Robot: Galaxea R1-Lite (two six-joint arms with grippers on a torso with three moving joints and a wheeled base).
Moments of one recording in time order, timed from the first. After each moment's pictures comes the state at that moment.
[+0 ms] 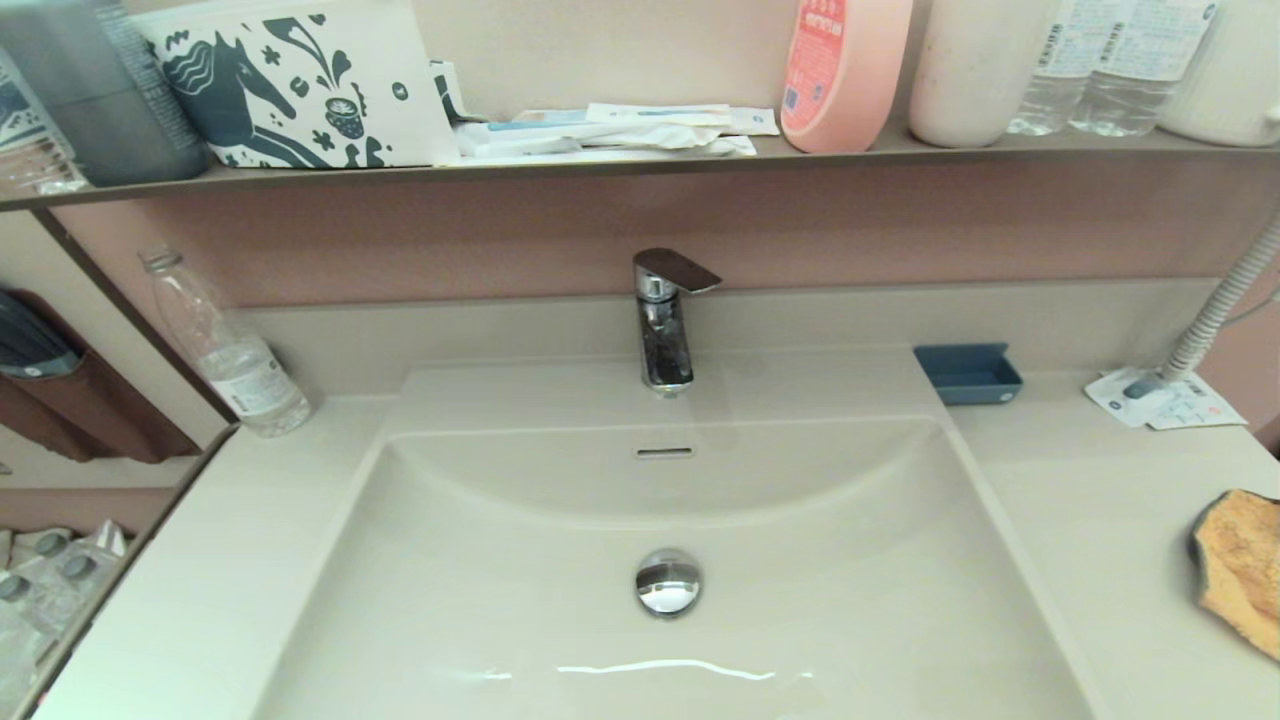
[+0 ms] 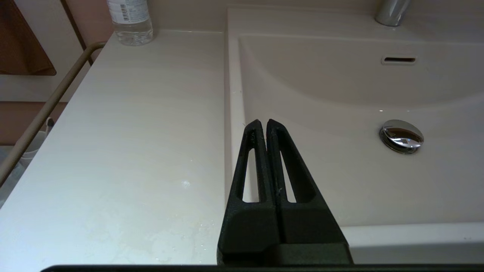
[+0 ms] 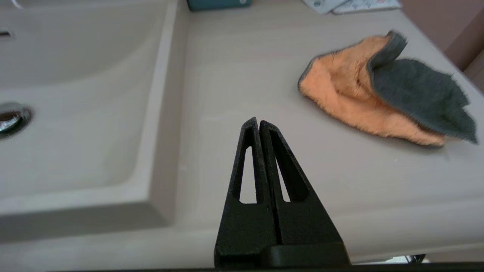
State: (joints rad) left arm 0.00 0.00 0.00 -0.07 -0.02 -0.05; right arm -0.01 0.01 -0.04 0.02 -0.04 0.05
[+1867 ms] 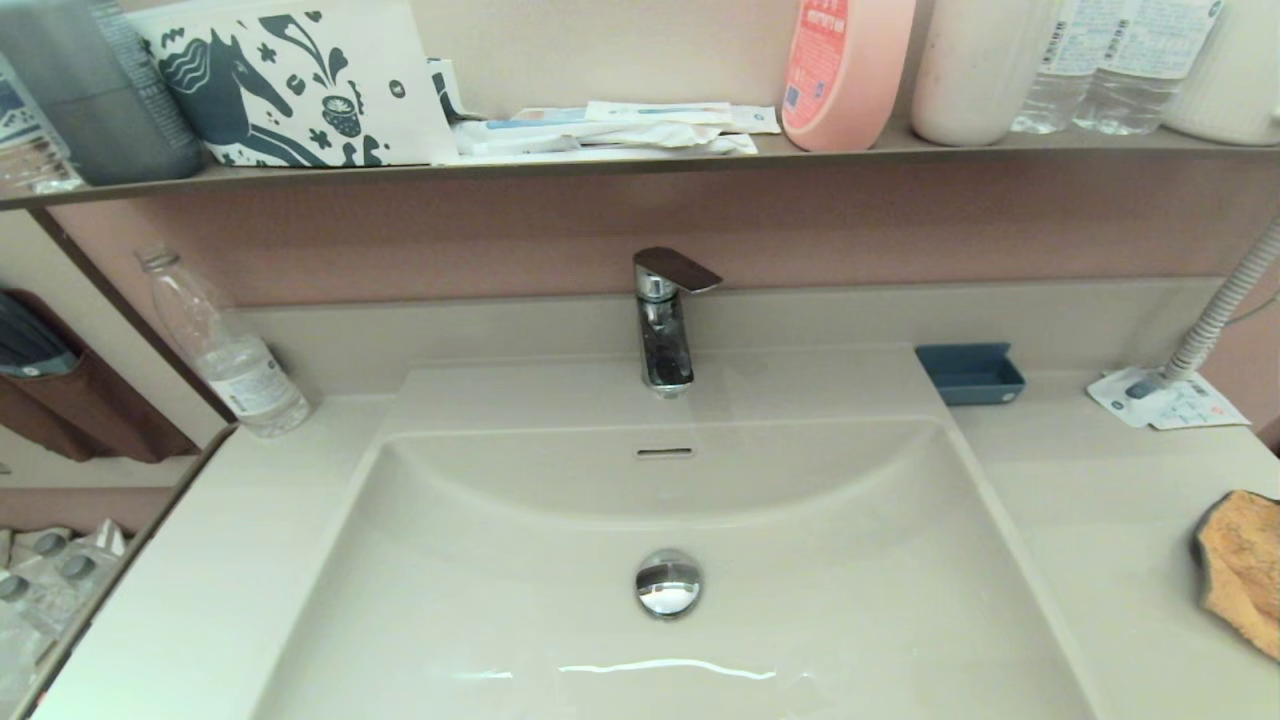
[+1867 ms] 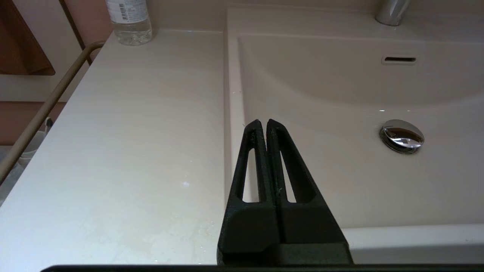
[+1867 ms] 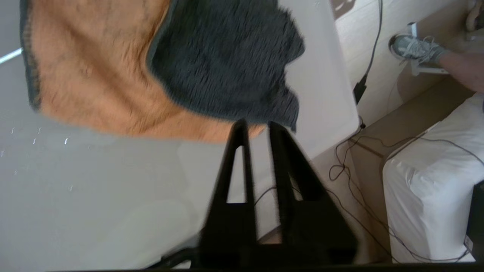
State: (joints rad) left arm 0.00 0.00 0.00 -0.07 -0.02 -0.05; right arm -0.60 1.43 -1.00 0.54 -0.13 -0.20
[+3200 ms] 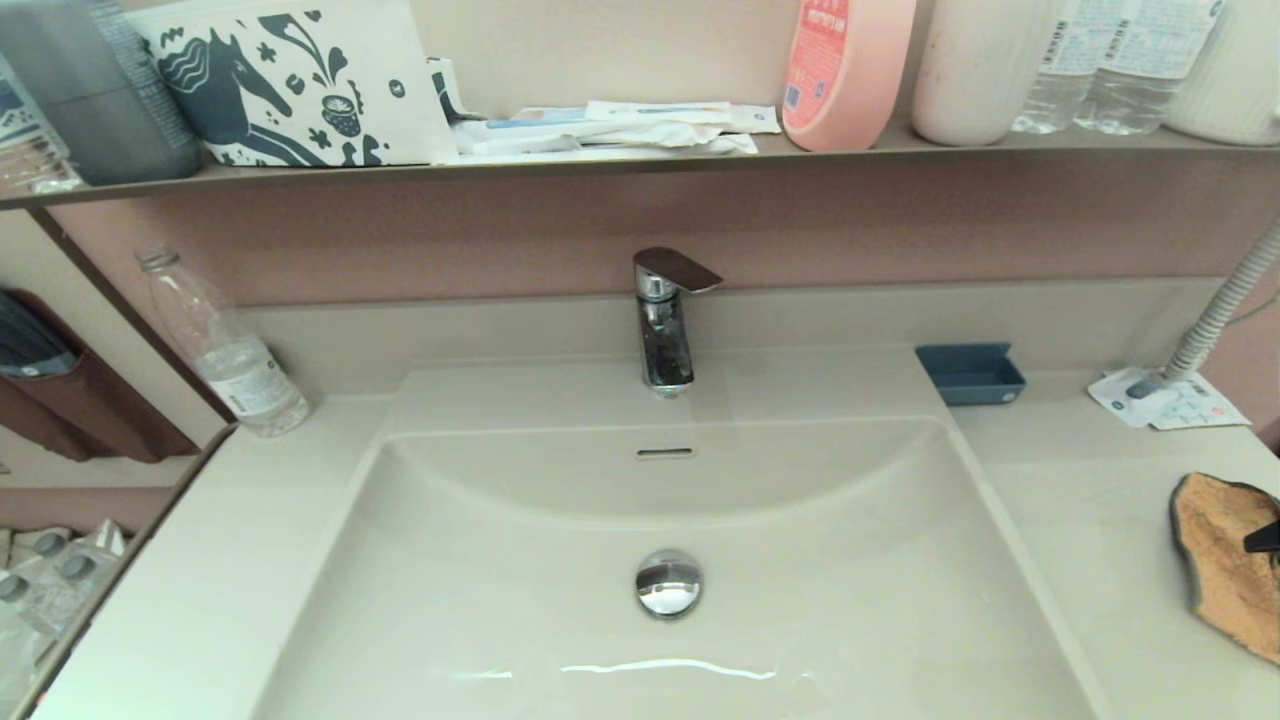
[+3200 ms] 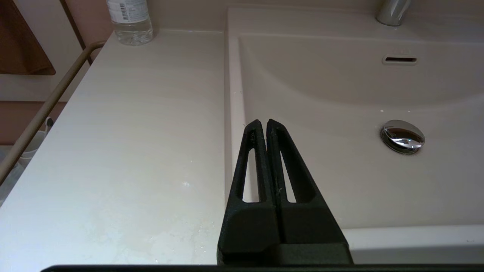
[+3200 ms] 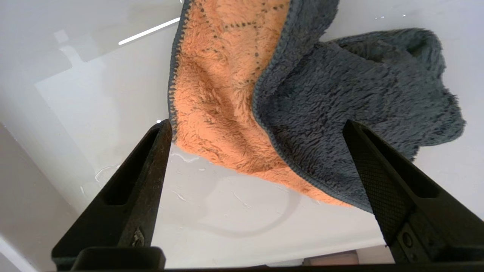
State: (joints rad) left arm 0.00 0.00 0.00 -0.07 -0.02 -0.05; right arm -0.62 1.64 -1.16 0.61 0.28 -0.21
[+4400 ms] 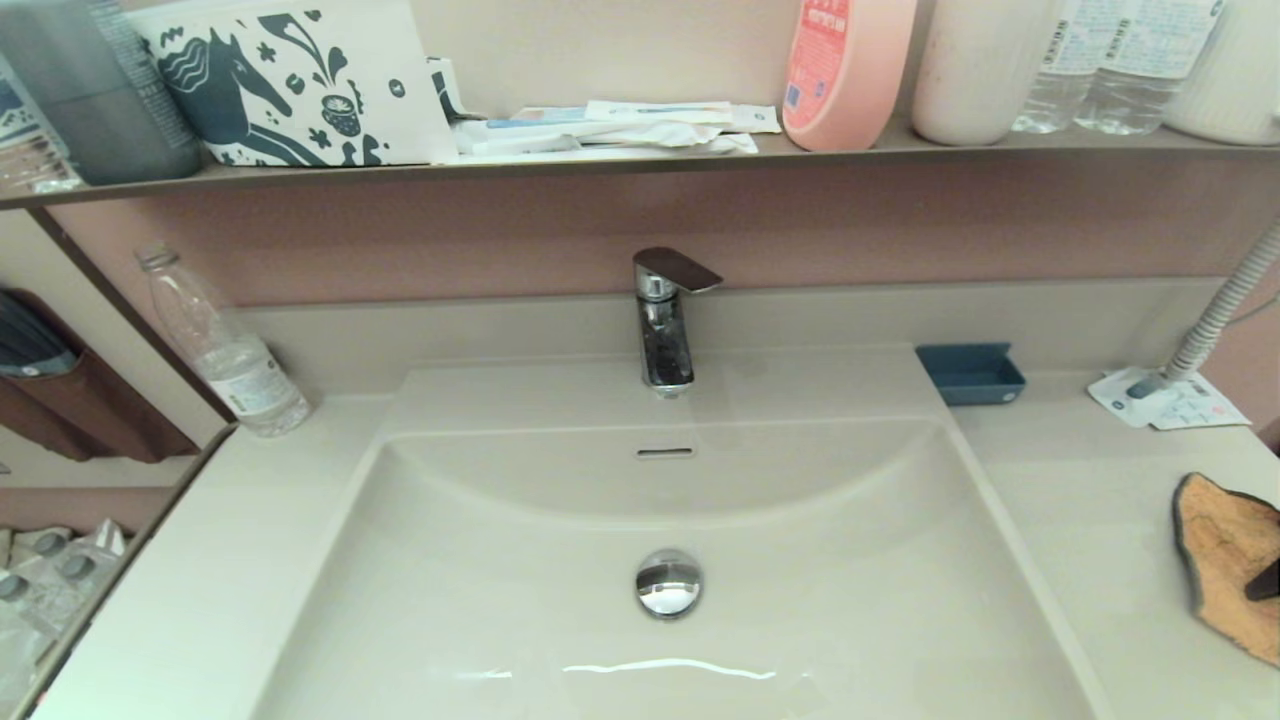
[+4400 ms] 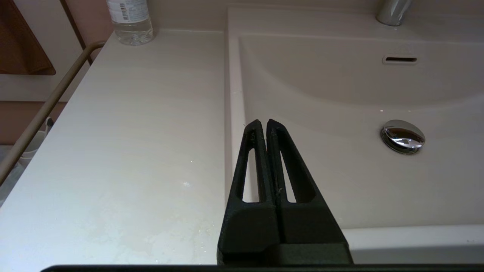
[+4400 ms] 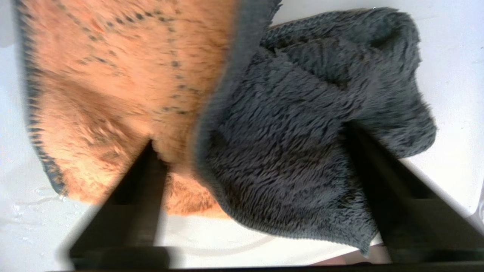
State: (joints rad) left arm 0.00 0.00 0.00 -0.07 -0.02 -0.05; right arm -0.62 1.77 -1.09 0.50 0.09 -0.22
